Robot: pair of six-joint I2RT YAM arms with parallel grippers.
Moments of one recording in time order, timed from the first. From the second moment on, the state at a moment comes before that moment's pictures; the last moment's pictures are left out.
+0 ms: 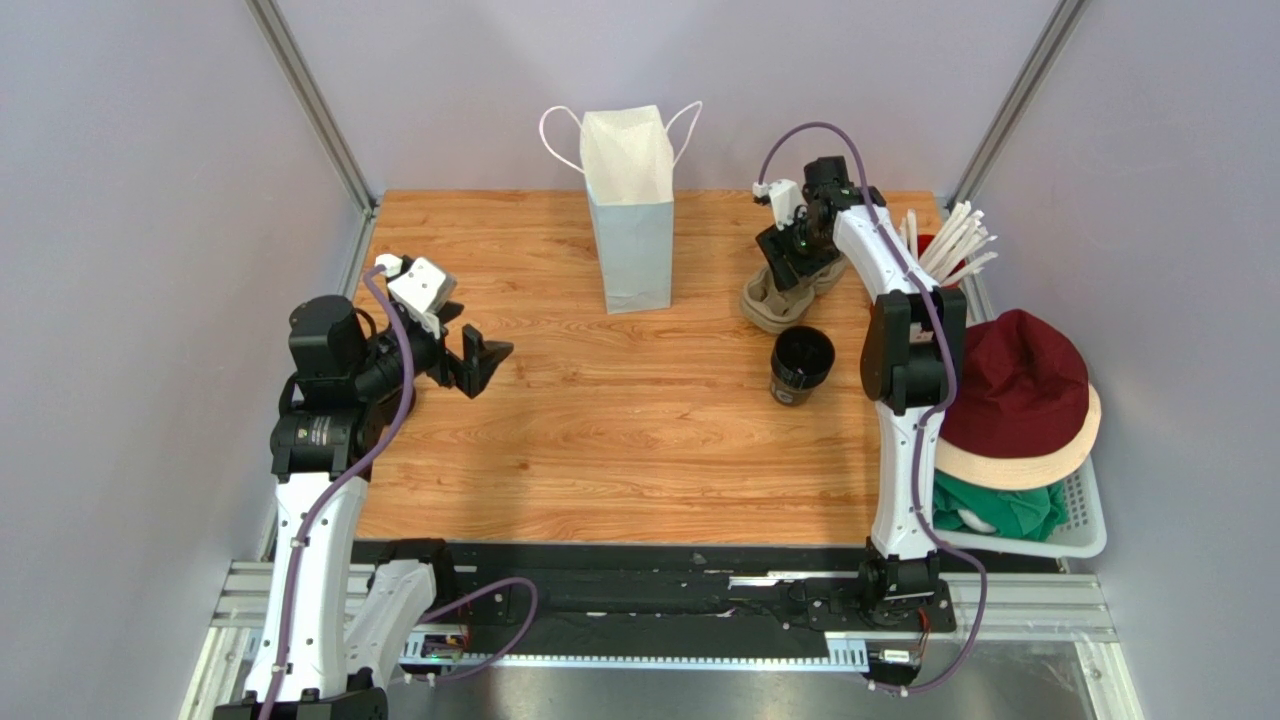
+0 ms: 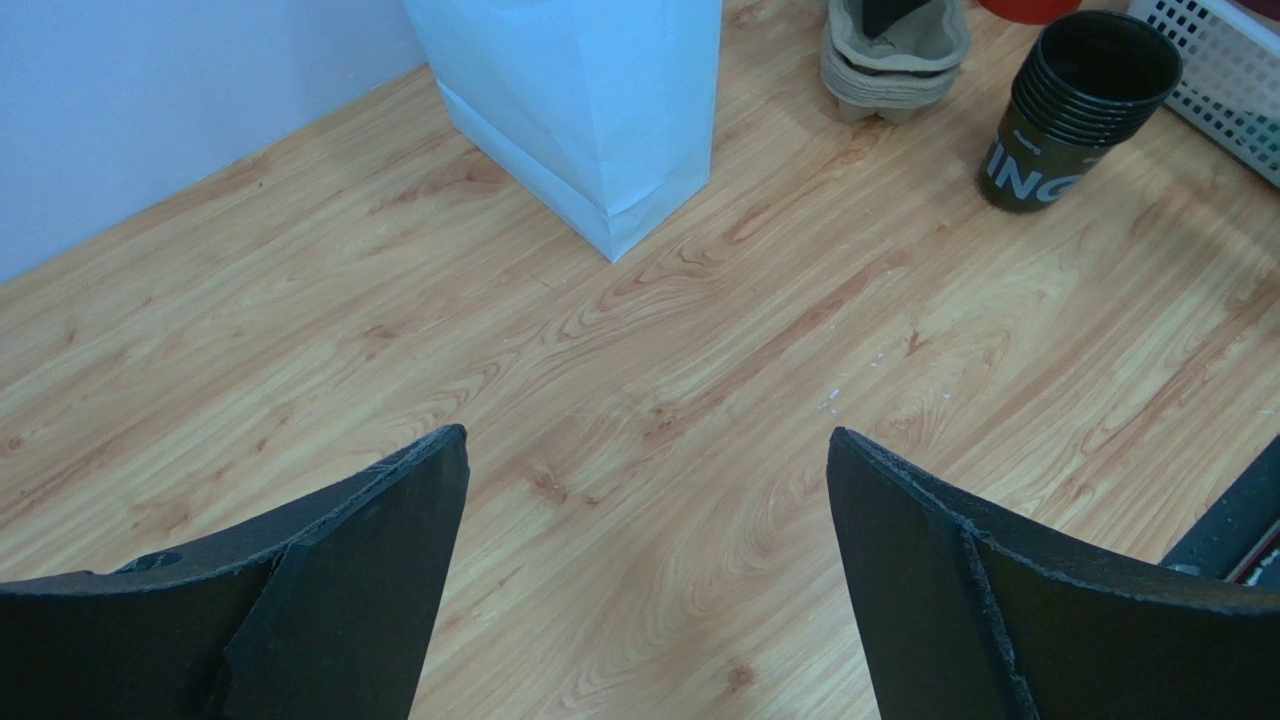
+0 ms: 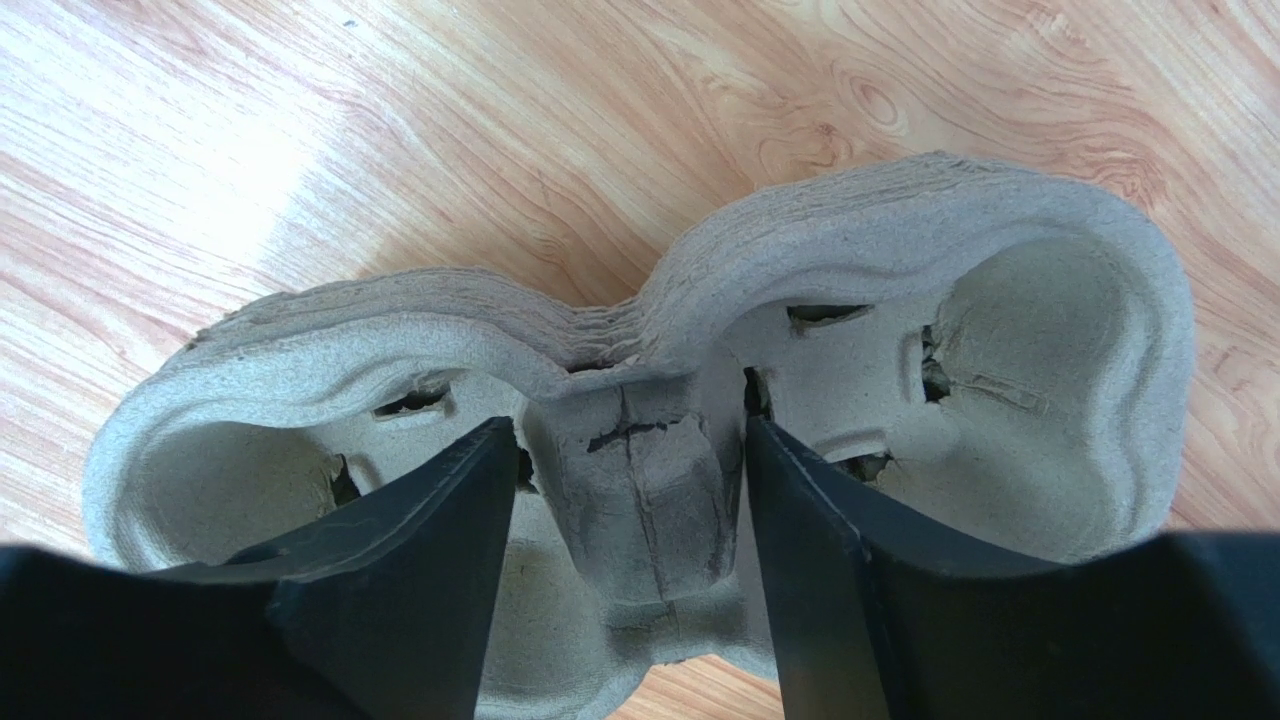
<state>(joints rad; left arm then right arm) 0.05 0.78 0.97 -0.49 0.70 0.24 0.10 2.30 2.08 -0.87 -0.19 -0.49</state>
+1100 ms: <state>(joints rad) 0.05 0.78 0.97 -0.50 0.70 0.24 0.09 2.20 2.06 -0.84 -0.21 -0.48</state>
